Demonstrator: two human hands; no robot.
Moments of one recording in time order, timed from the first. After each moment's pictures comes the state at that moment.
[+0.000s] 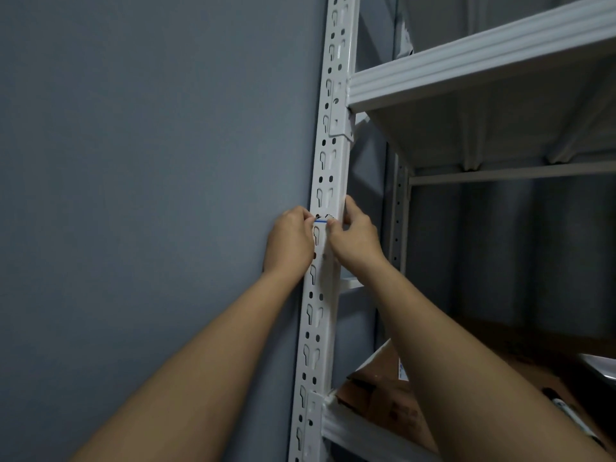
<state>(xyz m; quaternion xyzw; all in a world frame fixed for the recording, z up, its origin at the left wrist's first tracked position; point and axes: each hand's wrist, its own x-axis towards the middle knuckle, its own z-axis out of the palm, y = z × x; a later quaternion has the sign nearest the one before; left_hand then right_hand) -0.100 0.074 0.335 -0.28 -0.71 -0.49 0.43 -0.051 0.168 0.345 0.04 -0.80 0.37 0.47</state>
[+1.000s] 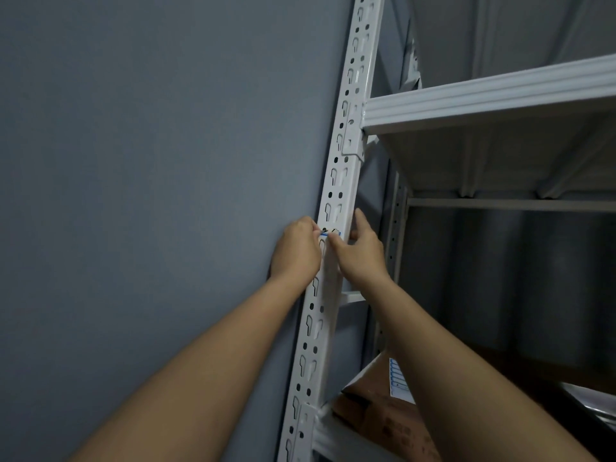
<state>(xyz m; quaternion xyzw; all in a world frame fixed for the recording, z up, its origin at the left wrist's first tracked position) -0.086 0.067 0.341 -0.27 -0.73 -0.49 0.39 -0.052 0.167 0.347 0.01 -0.80 0.35 0.49</state>
